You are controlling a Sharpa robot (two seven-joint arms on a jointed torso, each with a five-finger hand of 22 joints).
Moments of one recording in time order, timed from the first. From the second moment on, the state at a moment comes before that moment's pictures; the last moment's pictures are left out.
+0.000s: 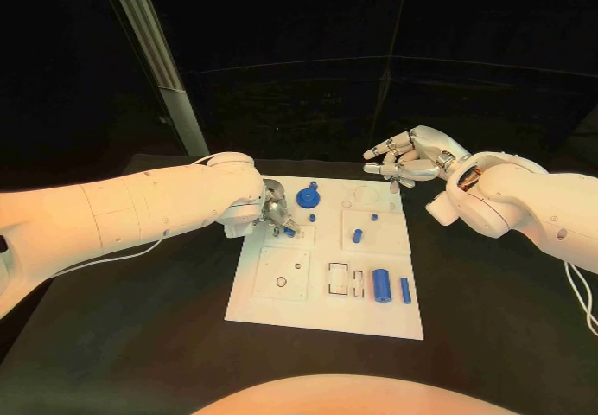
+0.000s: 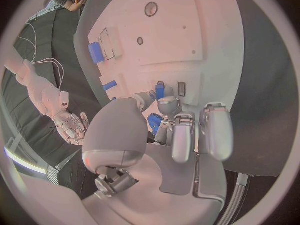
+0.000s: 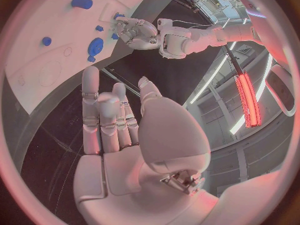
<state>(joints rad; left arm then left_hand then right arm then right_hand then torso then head) 1.34 -0.56 -0.19 1.28 -0.93 0.15 -0.61 1.19 -0.09 0.55 0.19 0.08 0.86 0.05 0.69 0.58 1.27 -0.02 1.08 0.93 1.47 -0.09 1.57 1.31 0.07 1.46 0.02 1.39 1.29 1.26 -0.84 -0.02 1.45 -0.79 -0.26 0.12 1.34 -0.01 -0.06 0.16 0.29 0.88 0.17 0.09 0.07 1.07 0.07 0.76 0.78 1.43 -0.01 0.97 0.91 0.18 1.17 0.09 0.83 0.38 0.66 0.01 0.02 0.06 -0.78</state>
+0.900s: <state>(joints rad) 1.34 -0.56 -0.19 1.29 -0.97 0.17 -0.61 1.19 -0.09 0.56 0.19 0.08 0.86 0.05 0.69 0.58 1.27 -0.02 1.08 0.94 1.47 -0.09 1.57 1.31 0.07 1.46 0.02 1.39 1.28 1.26 -0.84 -0.02 1.45 -0.79 -0.25 0.12 1.34 -0.01 -0.06 0.16 0.29 0.88 0.17 0.09 0.07 1.07 0.07 0.76 0.78 1.43 -0.01 0.97 0.91 0.18 1.17 0.09 0.83 0.38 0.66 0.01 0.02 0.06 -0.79</state>
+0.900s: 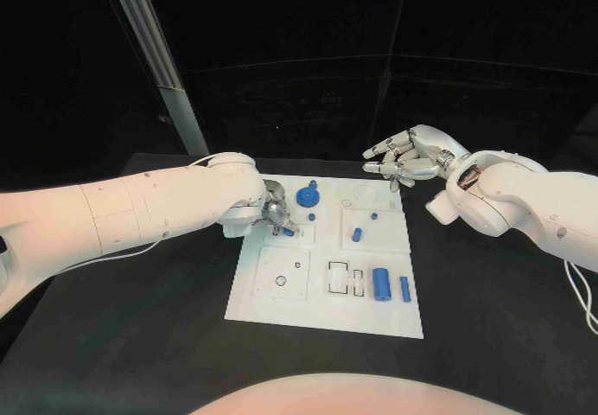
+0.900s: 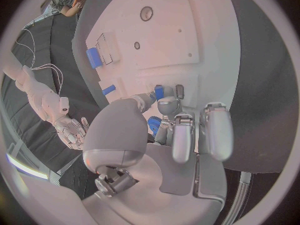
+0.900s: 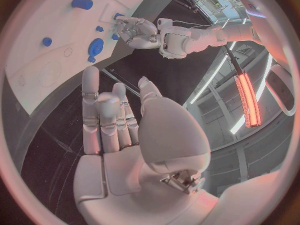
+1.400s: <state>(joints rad) 1.34 -0.53 -0.19 1.25 -0.98 0.19 -0.61 1.05 -0.10 0.61 0.11 0.08 0.88 0.04 0.71 0.60 1.29 -0.04 1.11 0.96 1.47 -0.09 1.57 1.31 0.07 1.46 0.02 1.40 1.30 1.26 -0.83 -0.02 1.45 -0.79 -0.25 0.12 1.34 -0.01 -0.06 0.16 0.29 0.88 0.17 0.09 0.07 1.07 0.07 0.76 0.78 1.43 -0.01 0.97 0.91 0.18 1.17 0.09 0.83 0.38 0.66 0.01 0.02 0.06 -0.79</state>
